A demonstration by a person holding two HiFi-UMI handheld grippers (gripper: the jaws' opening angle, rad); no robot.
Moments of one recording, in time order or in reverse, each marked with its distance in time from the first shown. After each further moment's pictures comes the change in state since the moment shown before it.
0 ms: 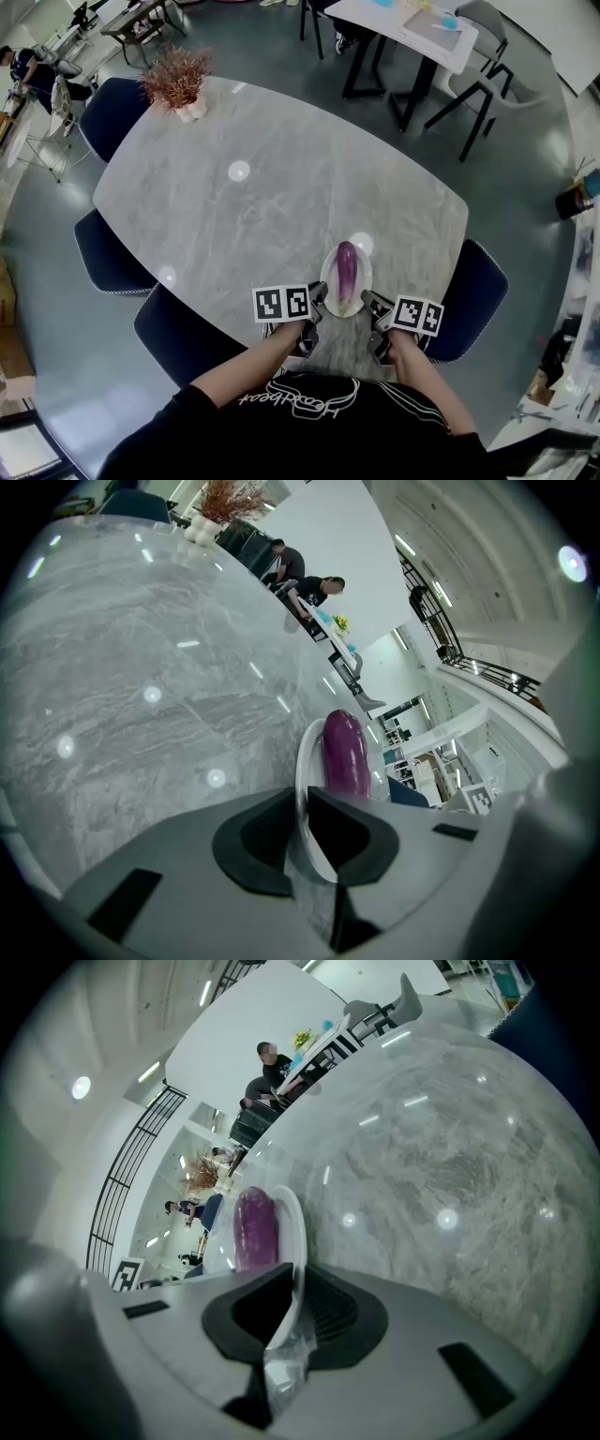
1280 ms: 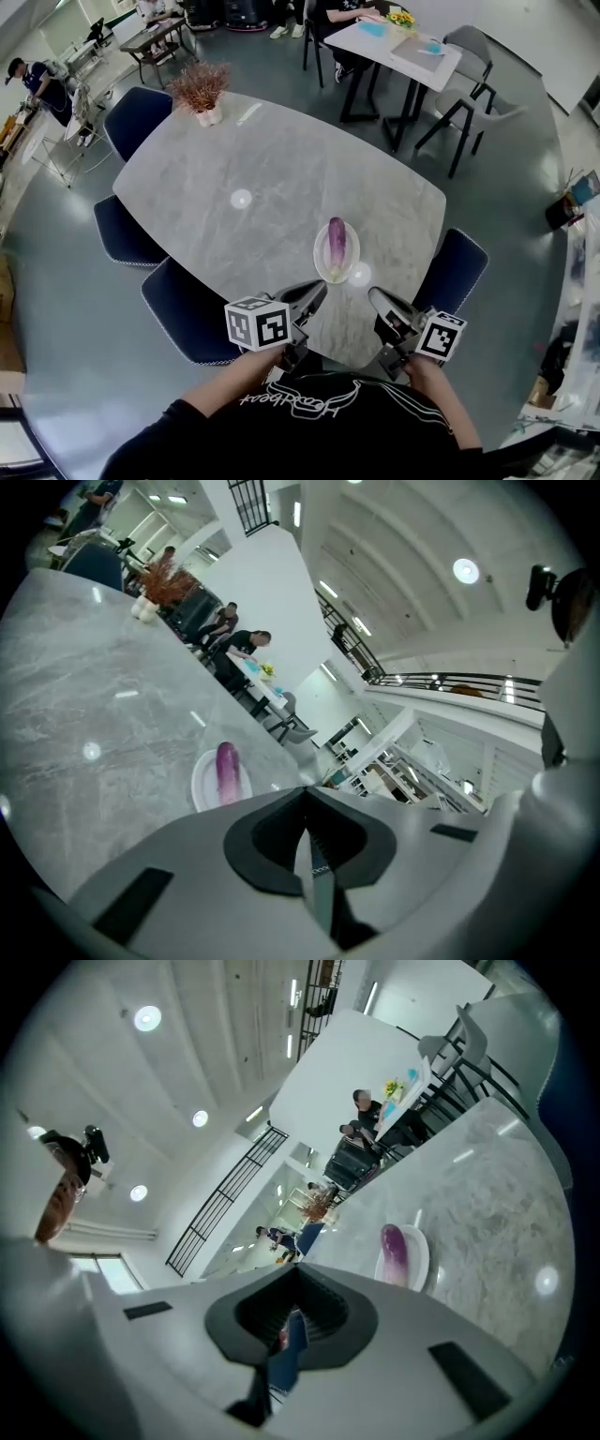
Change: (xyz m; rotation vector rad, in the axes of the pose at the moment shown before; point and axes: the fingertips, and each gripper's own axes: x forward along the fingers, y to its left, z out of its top) left arm -0.143 -0.134 -0.059 0.255 -0.273 -0.300; right arm -0.172 0.128 -0.045 -0.281 -0.251 0.516
